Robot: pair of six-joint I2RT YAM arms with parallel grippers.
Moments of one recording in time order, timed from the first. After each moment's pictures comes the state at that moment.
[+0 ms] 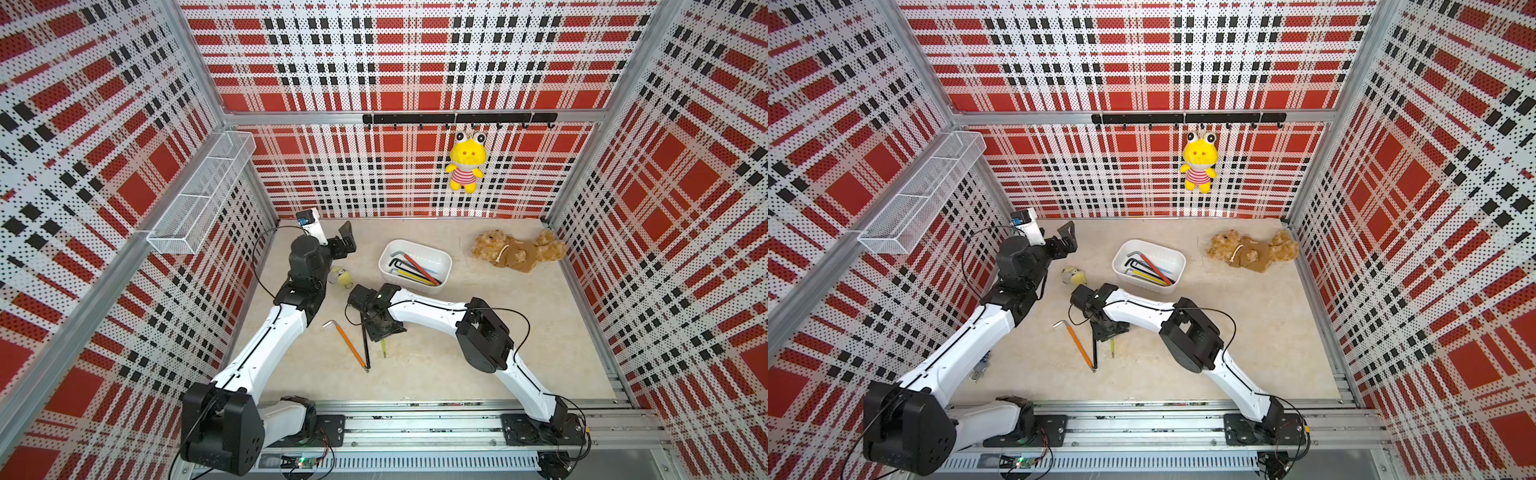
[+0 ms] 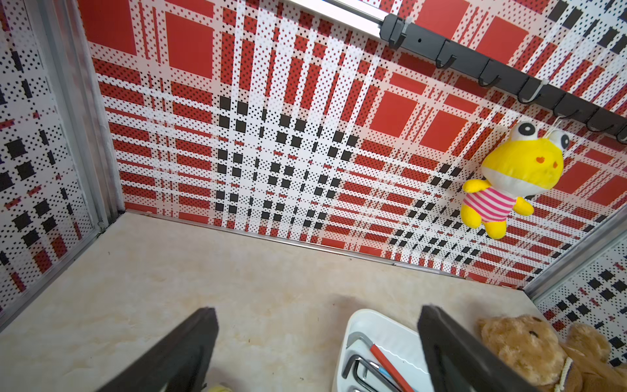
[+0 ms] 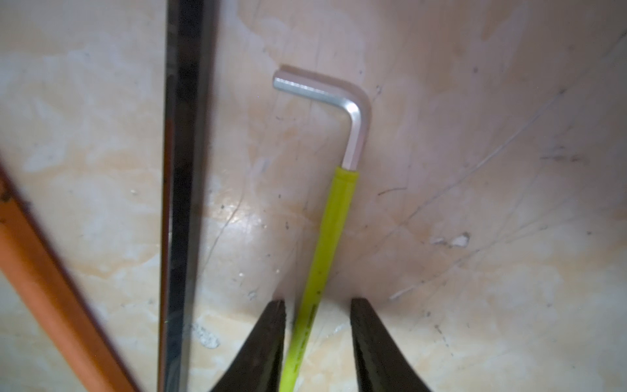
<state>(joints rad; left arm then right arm) -0.20 1.22 0.92 0.22 -0.13 -0.31 1.05 2.38 2.00 -1.03 0.09 0.60</state>
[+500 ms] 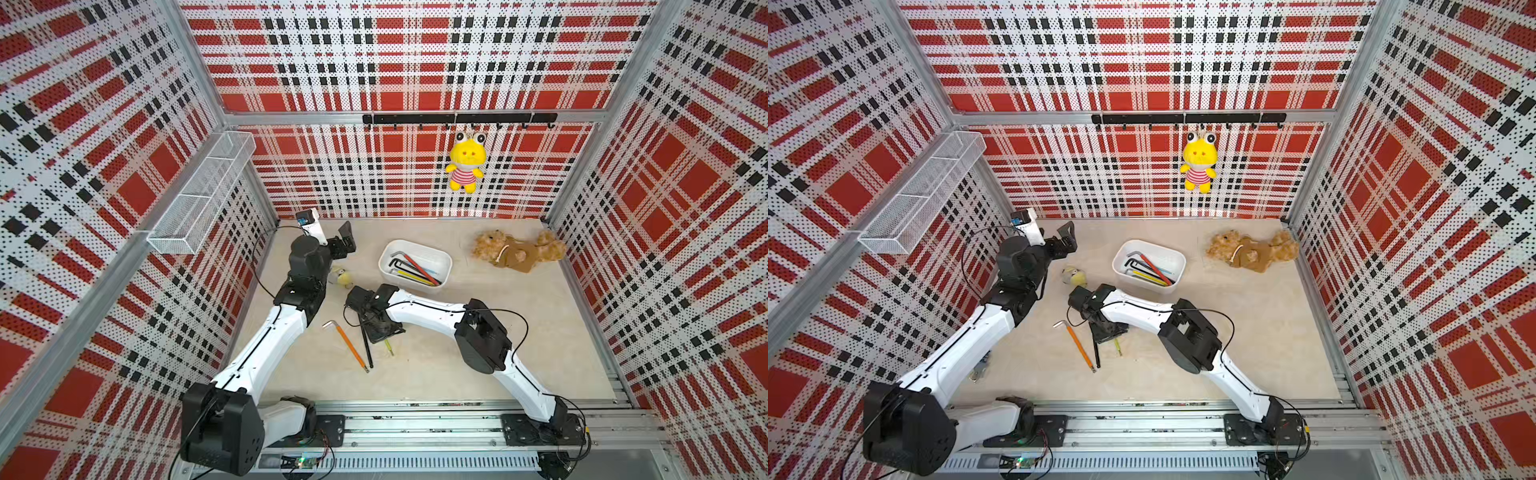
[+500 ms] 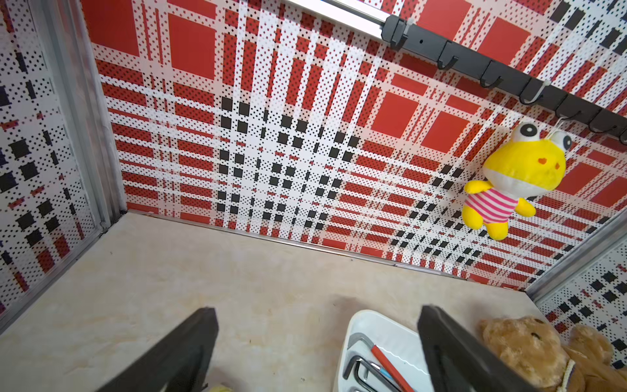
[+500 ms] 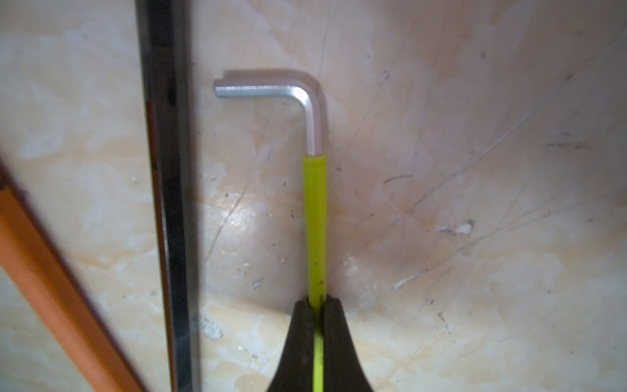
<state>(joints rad) -0.20 1.22 0.92 0.22 -0.14 -0.31 1.05 2.39 2.03 -1.09 0.12 0.59</state>
